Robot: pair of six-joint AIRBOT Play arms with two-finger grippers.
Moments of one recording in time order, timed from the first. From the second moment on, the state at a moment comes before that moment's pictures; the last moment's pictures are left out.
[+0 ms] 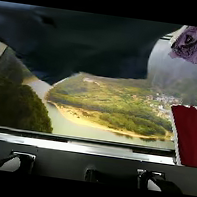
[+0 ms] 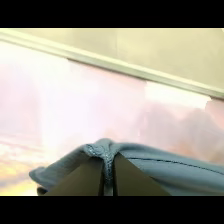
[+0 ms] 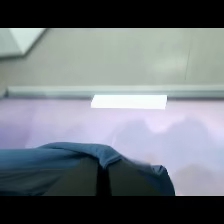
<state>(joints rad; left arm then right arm) 0.35 -1.09 2.00 1.14 -1.29 -1.60 -0.04 -1.17 2.10 1.99 -1.14 -1.57</state>
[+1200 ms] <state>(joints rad) 0.15 -1.81 1.97 1.24 -1.25 -1.53 -0.03 -1.74 1.90 1.90 -1.18 -1.38</state>
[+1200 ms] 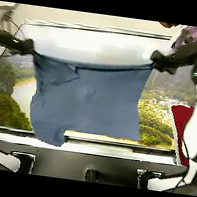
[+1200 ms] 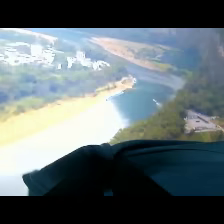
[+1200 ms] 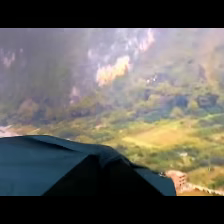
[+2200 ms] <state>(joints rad) 0.14 -1.99 1.94 1.24 -1.37 -1.49 -0.03 -1.94 1.90 1.89 -1.38 -1.38</state>
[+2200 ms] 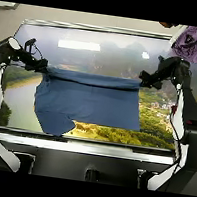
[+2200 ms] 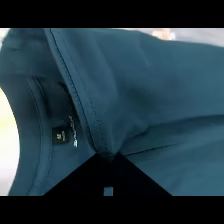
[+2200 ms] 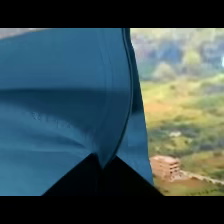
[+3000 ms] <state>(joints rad) 0.22 -1.89 1.88 1.24 -1.43 -1.53 -0.07 -1.95 1.90 1.87 -1.58 -1.49</state>
